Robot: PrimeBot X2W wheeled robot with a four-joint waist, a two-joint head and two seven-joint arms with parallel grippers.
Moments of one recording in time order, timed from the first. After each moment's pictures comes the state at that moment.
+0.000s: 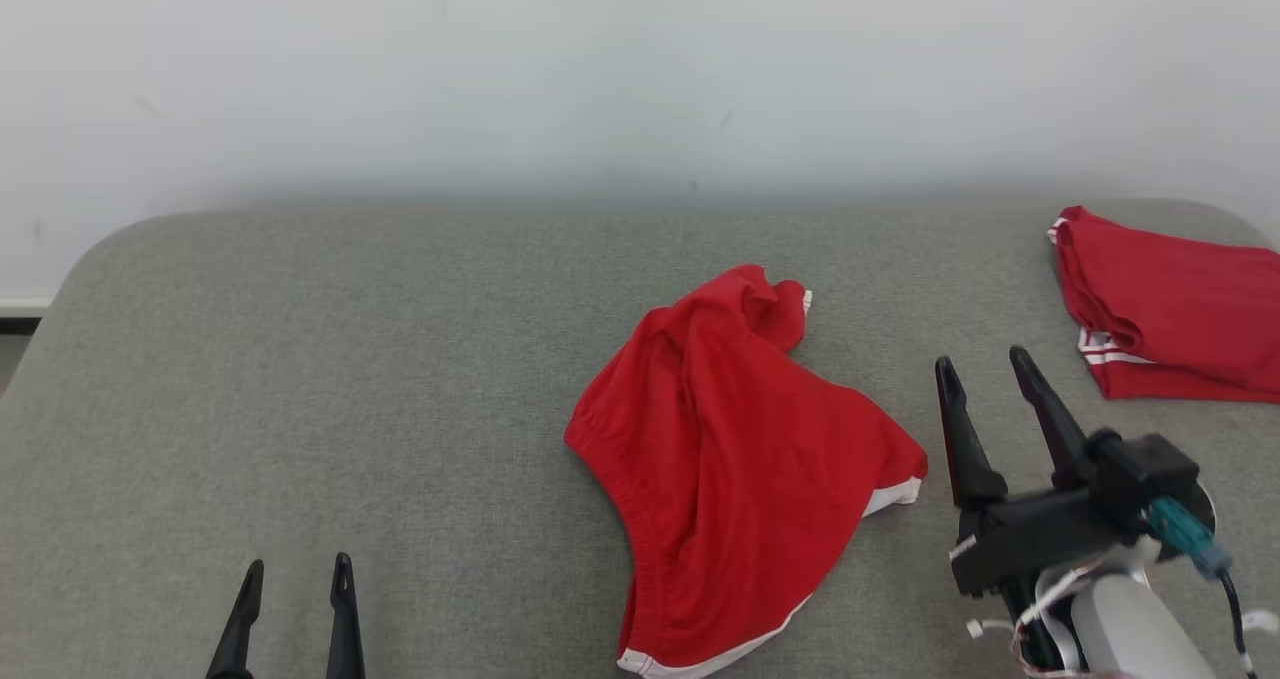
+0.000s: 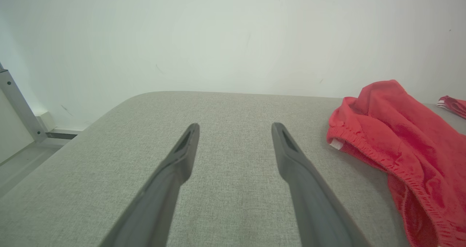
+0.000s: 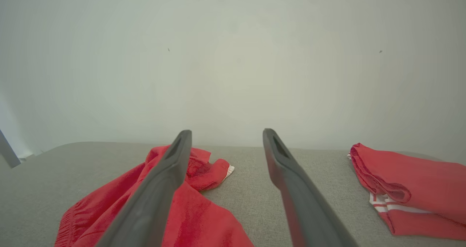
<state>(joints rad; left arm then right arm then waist) 0.07 0.05 0.05 0.12 -0.11 -0.10 -0.26 -0.28 -0.25 0.09 0.35 0.27 0.13 -0.26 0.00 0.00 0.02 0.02</state>
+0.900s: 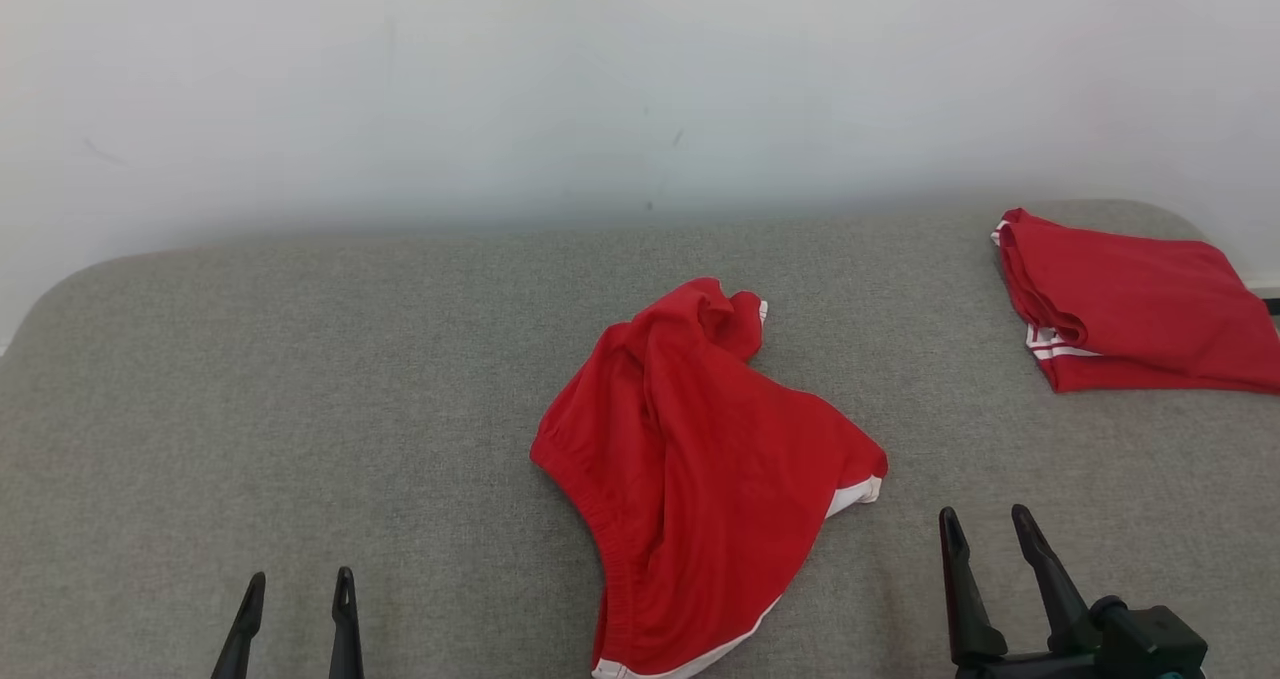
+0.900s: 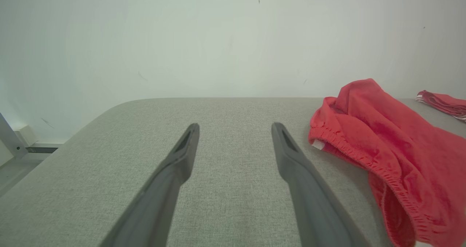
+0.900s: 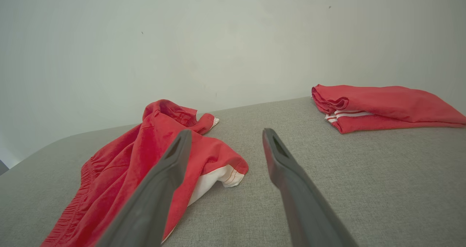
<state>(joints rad) 0.09 0.05 0.06 0.11 -0.09 -0.12 -0.26 0.06 -0.11 -0.01 0.14 0.24 0.13 -0.26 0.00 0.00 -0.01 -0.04</state>
